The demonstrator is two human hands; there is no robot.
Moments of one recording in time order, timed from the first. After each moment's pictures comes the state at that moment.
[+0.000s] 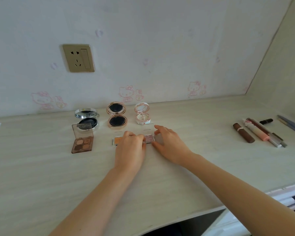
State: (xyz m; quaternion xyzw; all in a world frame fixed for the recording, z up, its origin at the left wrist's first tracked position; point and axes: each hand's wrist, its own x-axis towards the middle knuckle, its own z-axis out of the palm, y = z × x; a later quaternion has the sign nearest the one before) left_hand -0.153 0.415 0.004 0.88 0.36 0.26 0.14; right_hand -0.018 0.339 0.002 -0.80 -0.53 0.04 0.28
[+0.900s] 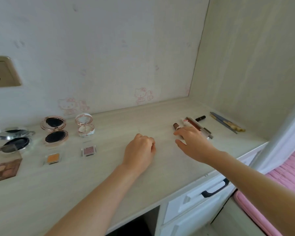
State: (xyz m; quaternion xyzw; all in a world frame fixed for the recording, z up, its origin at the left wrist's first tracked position) left_hand -0.009 0.302 0.006 0.95 0.15 0.23 0.14; right_hand 0.110 0.142 0.042 -0.89 -0.42 -0.06 0.14
